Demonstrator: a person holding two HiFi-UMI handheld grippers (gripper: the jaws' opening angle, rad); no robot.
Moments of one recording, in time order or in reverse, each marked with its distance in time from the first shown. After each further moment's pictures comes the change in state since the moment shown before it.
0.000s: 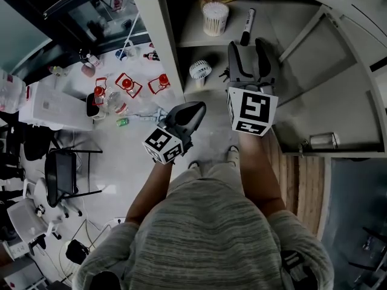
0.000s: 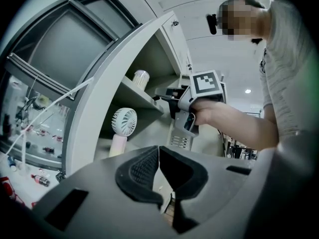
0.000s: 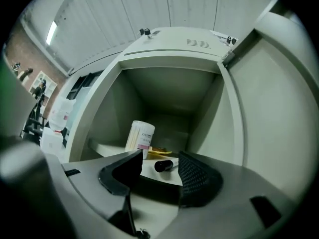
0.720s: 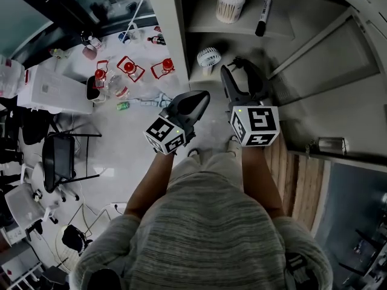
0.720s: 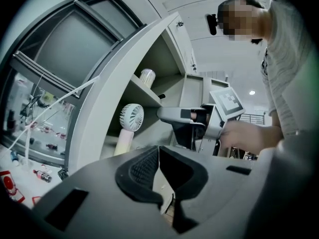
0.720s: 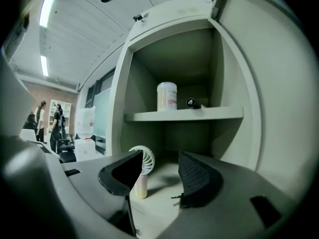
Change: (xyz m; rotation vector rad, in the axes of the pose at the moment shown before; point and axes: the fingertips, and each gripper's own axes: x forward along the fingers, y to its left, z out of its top) left arm -0.002 0.012 -0.009 -0.029 -0.007 0.038; right arm -0.037 0.064 -0.084 0.215 0.208 0.288
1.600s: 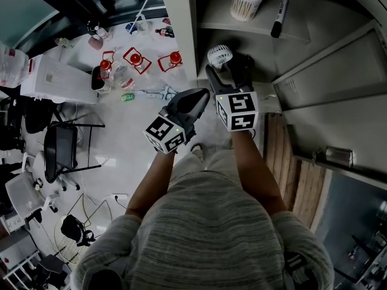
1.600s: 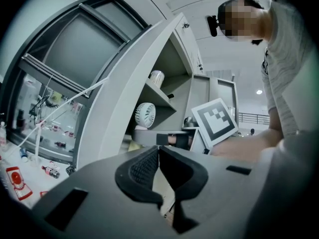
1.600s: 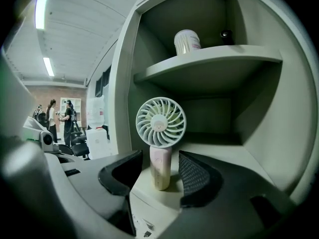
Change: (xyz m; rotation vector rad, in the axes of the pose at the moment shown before) left arm -0.017 0.021 -0.008 -0.022 0.003 0.074; right arm 0.063 0.044 -0.075 0.004 0.144 0.133
